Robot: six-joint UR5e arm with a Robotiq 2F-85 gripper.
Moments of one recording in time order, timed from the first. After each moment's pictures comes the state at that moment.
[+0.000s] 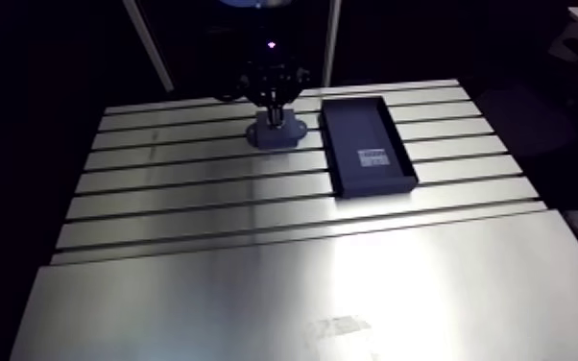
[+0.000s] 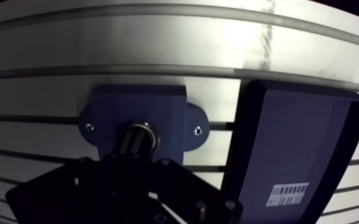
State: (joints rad) arm -0.15 -1.03 1.67 -2.13 -1.59 -1.77
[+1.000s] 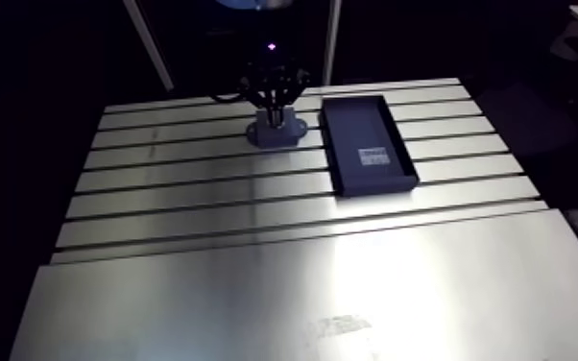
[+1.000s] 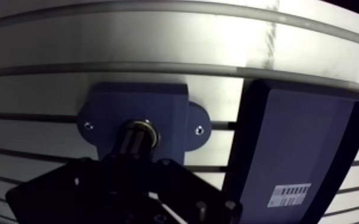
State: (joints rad) arm -0.15 -1.03 1.67 -2.13 -1.59 -1.77
